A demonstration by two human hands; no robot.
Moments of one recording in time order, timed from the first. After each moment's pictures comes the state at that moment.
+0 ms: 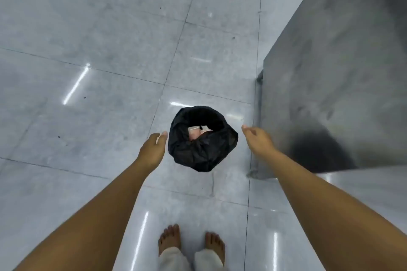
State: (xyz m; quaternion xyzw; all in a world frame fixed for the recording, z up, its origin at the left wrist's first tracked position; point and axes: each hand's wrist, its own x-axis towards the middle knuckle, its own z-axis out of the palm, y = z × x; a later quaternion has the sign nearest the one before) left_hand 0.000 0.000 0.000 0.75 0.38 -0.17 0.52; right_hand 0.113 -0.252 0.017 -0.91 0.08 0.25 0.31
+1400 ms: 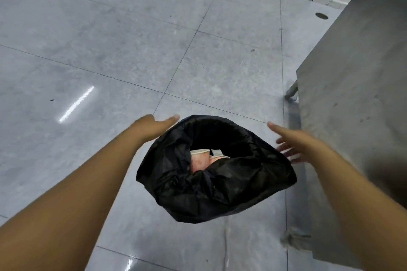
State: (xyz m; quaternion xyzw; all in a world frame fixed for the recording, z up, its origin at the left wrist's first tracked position) left_hand 0.162 0.063 -0.222 0.83 0.36 -0.18 0.38; right_hand 0.286 -0.270 -0.203 -0.86 0.18 0.35 0.33
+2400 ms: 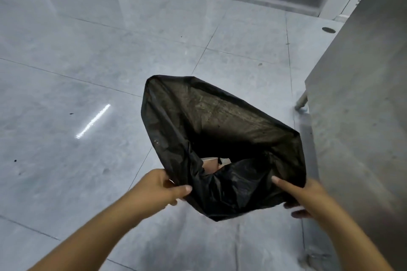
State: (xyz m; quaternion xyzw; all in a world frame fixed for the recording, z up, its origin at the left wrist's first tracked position) left_hand 0.049 -0.003 -0.192 0.77 0.25 -0.19 0.55; right_hand 0.173 -0.288 -0.214 -0.85 0.13 0.29 0.41
